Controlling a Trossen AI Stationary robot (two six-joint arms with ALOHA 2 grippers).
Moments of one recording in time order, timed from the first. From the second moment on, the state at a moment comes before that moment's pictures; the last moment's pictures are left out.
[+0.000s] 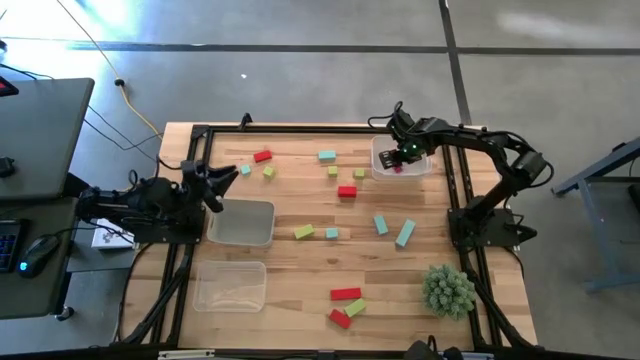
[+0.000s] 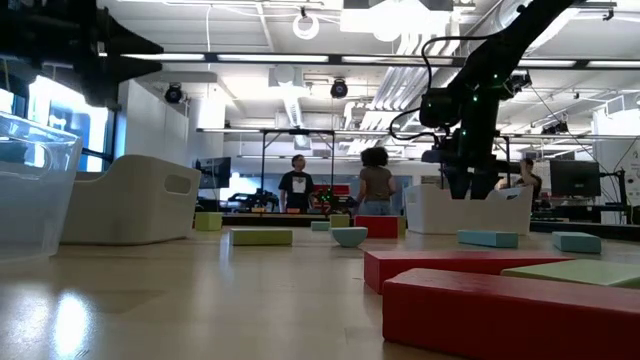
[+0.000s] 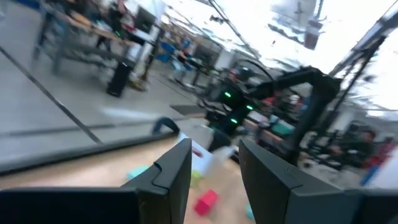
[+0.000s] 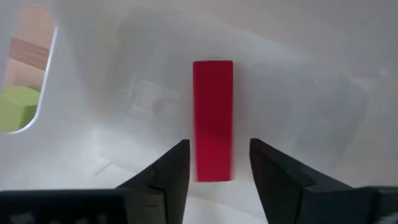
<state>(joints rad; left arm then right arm) 0.02 0.02 0.18 -0.04 -0.65 -0.36 -0.79 1.58 0.95 -0.70 0.01 0.43</state>
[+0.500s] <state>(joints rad) 0.02 0.25 0.41 -0.06 -0.77 -0.08 -0.77 1.58 1.14 -0.77 0.01 0.40</state>
